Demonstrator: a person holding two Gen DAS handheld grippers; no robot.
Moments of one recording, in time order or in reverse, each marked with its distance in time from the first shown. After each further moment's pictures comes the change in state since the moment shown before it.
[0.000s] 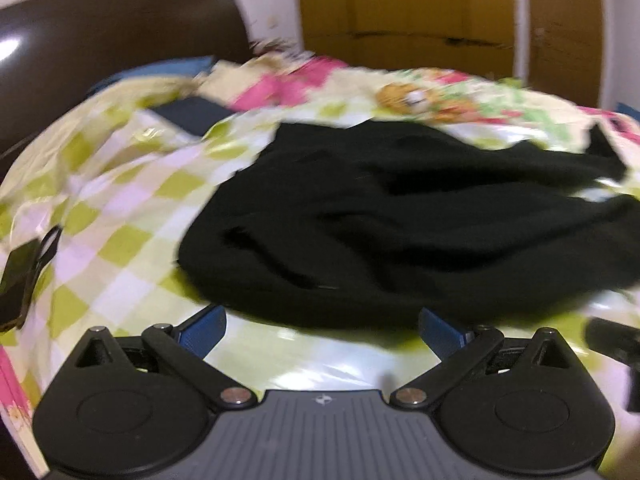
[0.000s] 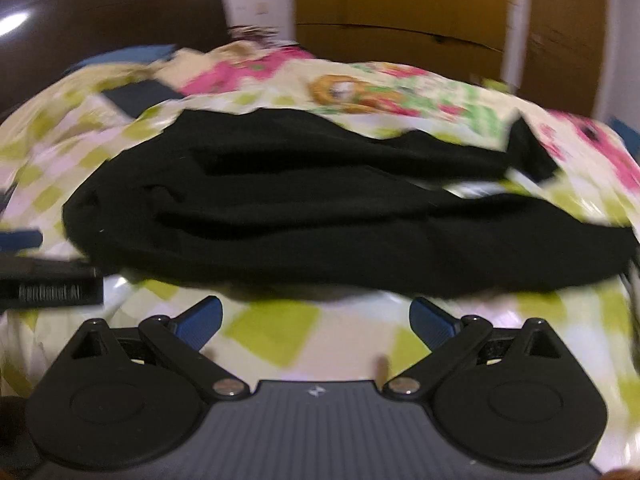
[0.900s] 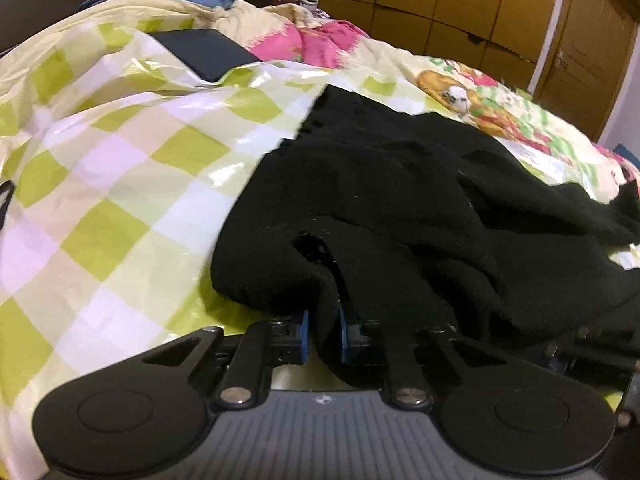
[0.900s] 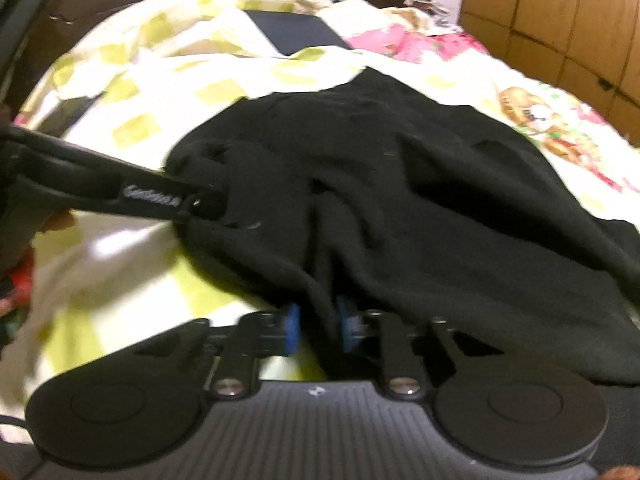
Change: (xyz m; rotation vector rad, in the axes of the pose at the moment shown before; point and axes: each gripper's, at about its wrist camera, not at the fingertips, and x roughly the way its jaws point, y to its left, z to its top) left arm 0.079 0.090 0.035 -0.165 0.110 -0.157; right arm 0.100 0.114 0.045 -0.289 0.119 0.295
